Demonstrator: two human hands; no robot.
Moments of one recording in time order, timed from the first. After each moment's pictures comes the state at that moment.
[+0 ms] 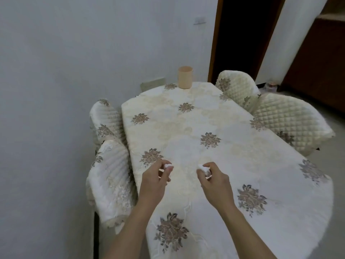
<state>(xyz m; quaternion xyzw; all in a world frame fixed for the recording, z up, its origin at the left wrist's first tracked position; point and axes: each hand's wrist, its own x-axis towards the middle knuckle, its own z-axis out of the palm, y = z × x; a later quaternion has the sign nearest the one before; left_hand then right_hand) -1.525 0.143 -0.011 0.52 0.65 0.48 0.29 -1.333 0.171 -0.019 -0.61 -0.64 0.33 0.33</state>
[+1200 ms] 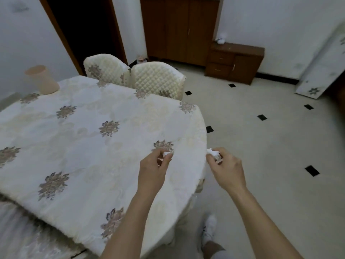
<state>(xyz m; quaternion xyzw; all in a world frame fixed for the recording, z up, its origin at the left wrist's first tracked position) -1.339 0.090 -0.019 0.72 0.43 0.32 0.44 -1.160 -0.033 -0.017 -0.85 -0.33 0.13 0.40</state>
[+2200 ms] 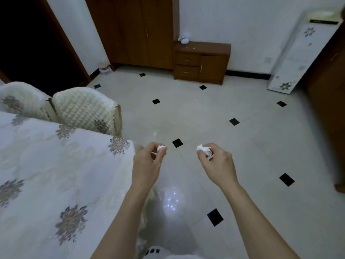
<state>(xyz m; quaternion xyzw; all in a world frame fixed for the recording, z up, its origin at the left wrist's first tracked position) -0.894 0.131 -0.007 0.75 0.41 0.30 0.42 -0.737 -0.004 -0.023 -0.85 -0.28 0.13 0.42</state>
